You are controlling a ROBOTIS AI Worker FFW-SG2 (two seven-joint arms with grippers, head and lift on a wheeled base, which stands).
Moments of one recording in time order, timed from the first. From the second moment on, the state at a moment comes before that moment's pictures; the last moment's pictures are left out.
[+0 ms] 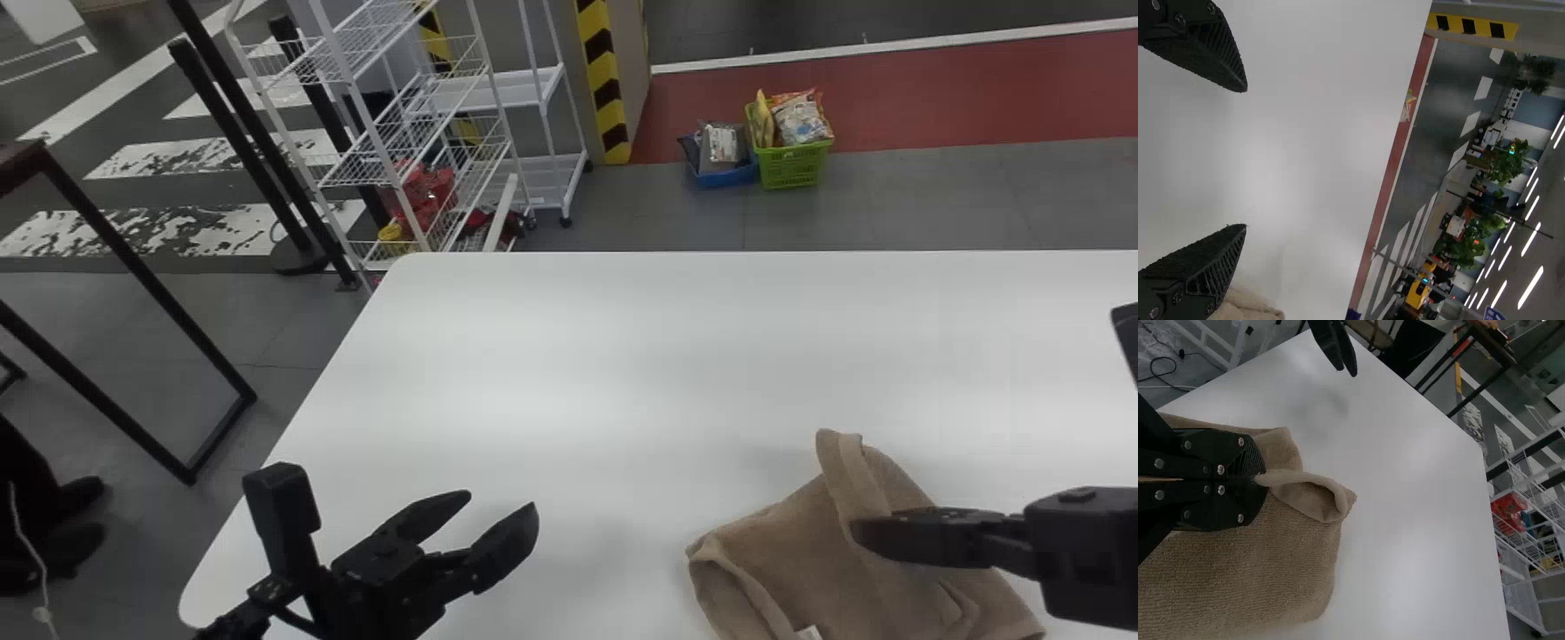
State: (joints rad) left arm 0.53 0.00 0.46 -2.21 0.26 0.70 -0.68; right arm 0.01 -0.02 0.24 -2.22 0.63 1.57 1.36
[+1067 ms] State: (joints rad) left arm 0.53 0.00 0.46 -2.21 0.26 0.70 -0.68; right arm 0.09 0.00 0.23 -2.23 0.44 1.57 1.36
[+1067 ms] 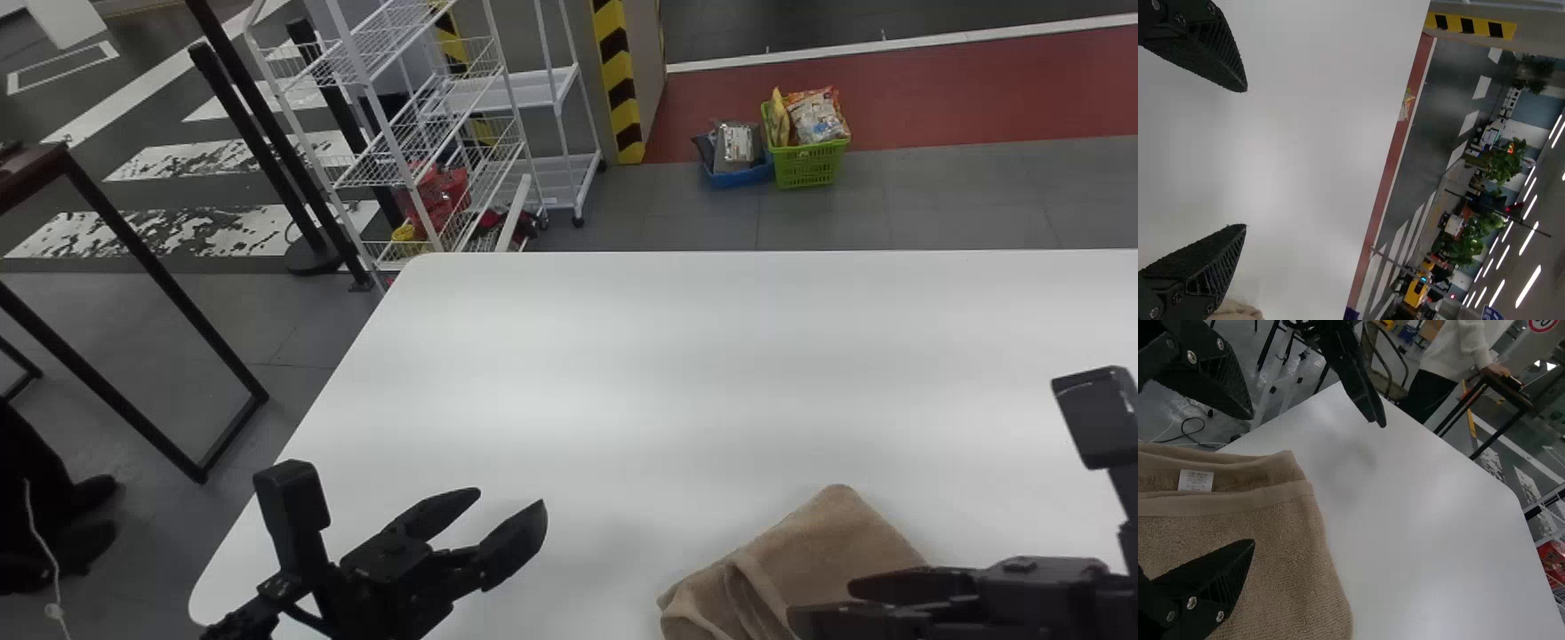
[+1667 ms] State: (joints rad) left arm 0.53 0.00 0.46 -2.21 0.26 0.70 -0.68; right arm 0.20 0.00 0.39 -2.24 0.39 1.57 1.31
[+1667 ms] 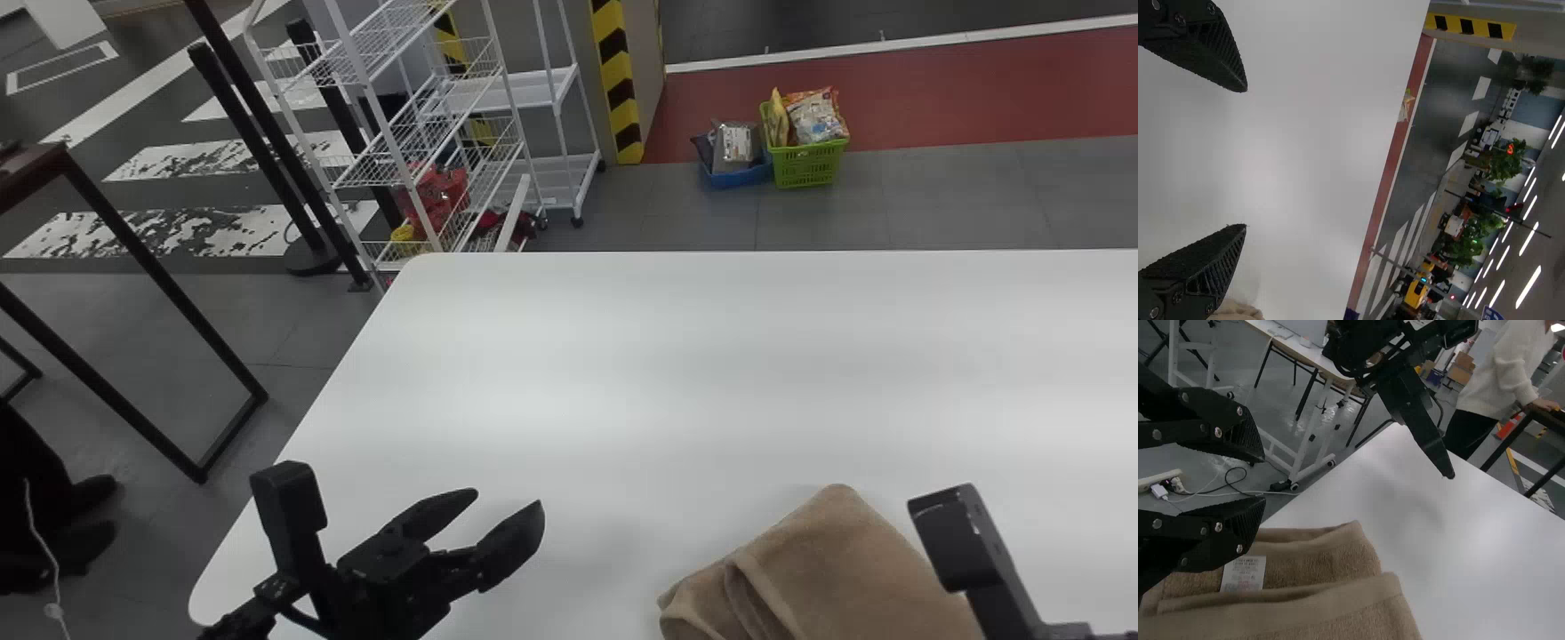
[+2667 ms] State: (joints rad) left arm 0.53 0.00 0.47 -2.19 0.26 0.69 -0.68; right arm 0.13 0.00 0.45 -2.13 0.49 1.57 1.31
